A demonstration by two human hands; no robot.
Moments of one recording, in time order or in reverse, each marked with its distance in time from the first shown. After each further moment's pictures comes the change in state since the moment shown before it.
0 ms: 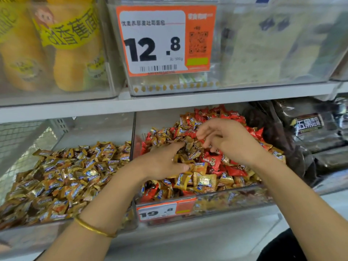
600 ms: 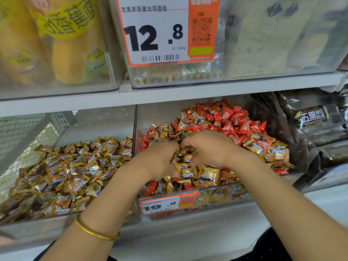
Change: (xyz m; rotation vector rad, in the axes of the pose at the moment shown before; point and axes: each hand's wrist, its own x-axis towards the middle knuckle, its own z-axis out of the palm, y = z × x) left_hand -0.012 0.003 -0.001 0.235 0.080 -0.049; right_hand 0.017 -0.010 0.039 -0.760 -0.373 -0.015
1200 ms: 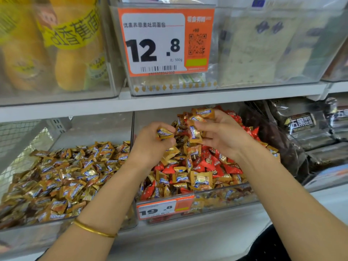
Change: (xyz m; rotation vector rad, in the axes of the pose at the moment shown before) left_hand -0.003 0.007 -0.009 -1.016 0.519 -0.052; right_hand -0.014 0.016 -0.022 1.722 0.338 0.230
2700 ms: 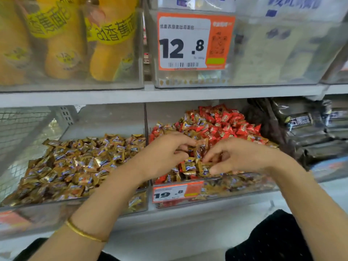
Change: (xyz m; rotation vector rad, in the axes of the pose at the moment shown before) left_hand -0.033 0.003 -0.024 0.509 -0.399 0.345; right_hand -0.052 -0.003 -0.003 -1.266 -0.364 0.075
